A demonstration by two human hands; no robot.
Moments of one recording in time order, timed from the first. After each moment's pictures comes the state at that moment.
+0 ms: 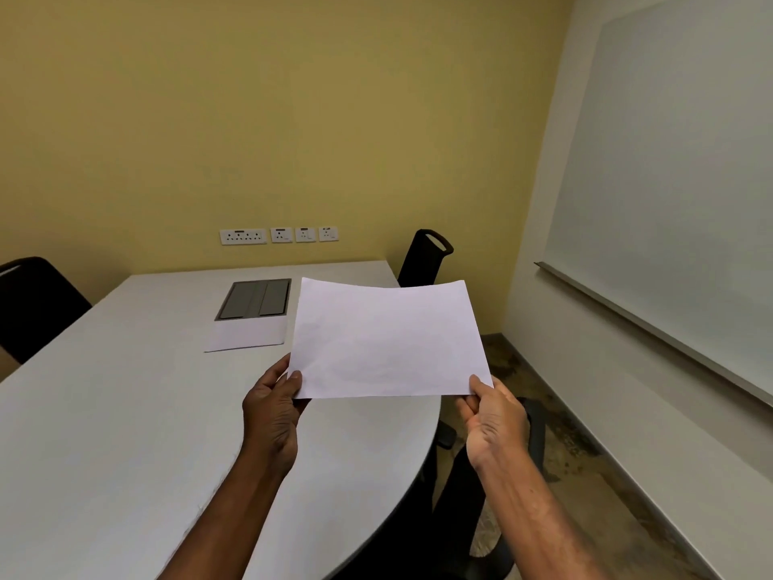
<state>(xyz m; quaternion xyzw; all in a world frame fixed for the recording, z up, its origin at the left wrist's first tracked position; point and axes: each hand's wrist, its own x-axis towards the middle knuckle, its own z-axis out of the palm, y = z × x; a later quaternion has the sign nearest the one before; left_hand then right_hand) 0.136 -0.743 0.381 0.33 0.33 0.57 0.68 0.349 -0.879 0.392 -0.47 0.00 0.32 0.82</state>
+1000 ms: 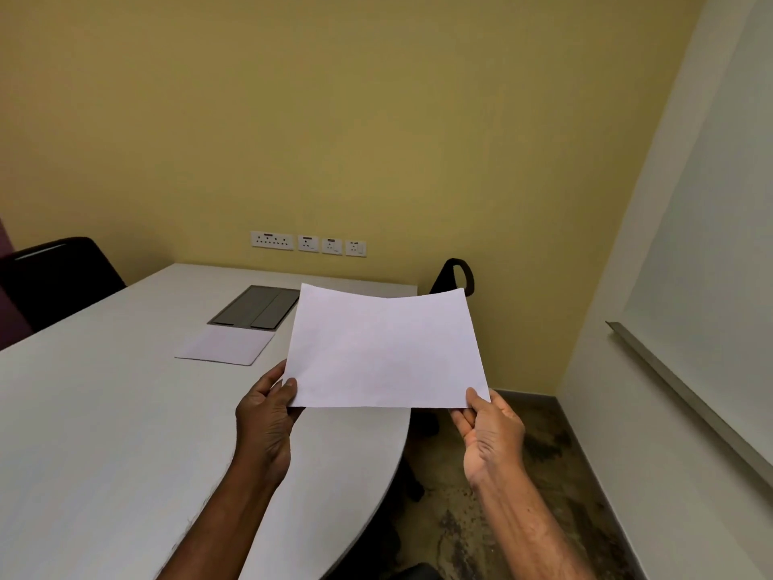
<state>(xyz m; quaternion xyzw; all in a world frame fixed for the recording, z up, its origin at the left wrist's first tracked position) 0.482 -0.654 0.376 0.28 0.39 0.67 0.58 0.725 -0.721 0.389 -0.47 -0.07 0.43 0.77</state>
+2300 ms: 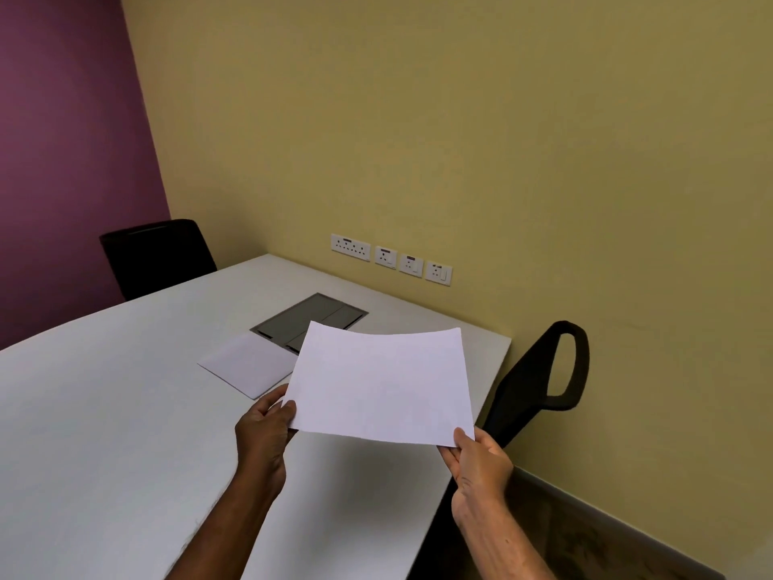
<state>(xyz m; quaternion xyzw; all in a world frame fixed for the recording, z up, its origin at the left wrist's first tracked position) 0.630 -0.321 0.315 0.16 0.53 0.72 0.41 0.881 -0.301 0.322 -0.54 -0.16 0.54 0.62</state>
